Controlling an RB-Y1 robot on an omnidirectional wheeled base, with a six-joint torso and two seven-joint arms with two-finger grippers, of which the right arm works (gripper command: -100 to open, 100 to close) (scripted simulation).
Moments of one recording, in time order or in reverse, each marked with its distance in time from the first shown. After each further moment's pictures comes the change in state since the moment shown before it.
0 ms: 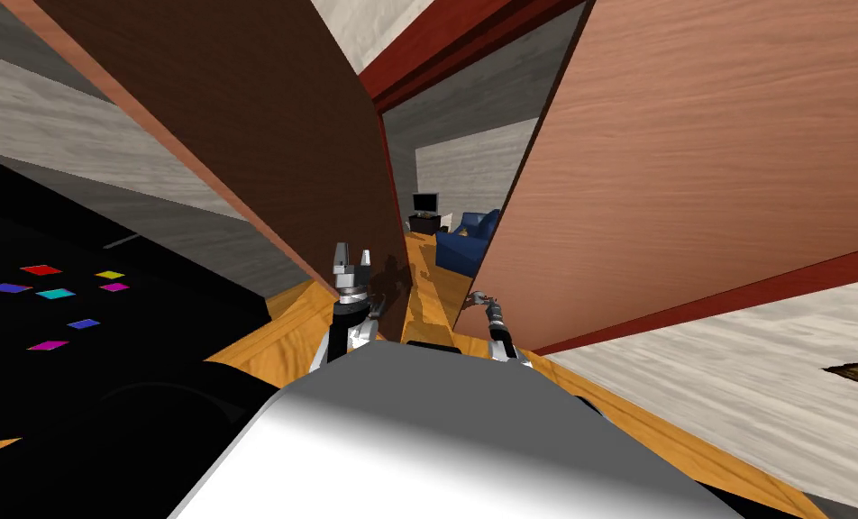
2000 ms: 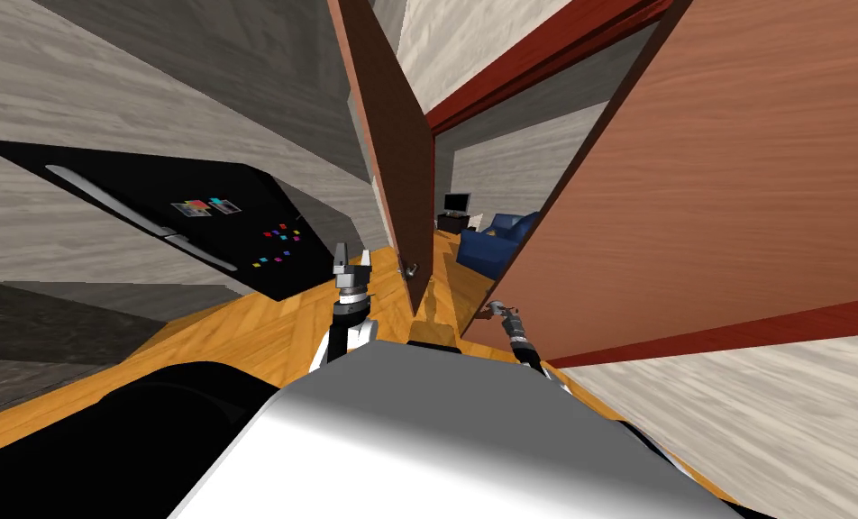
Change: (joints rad) arm 0.092 -0.178 0.086 0.067 0.028 -0.152 -0.230
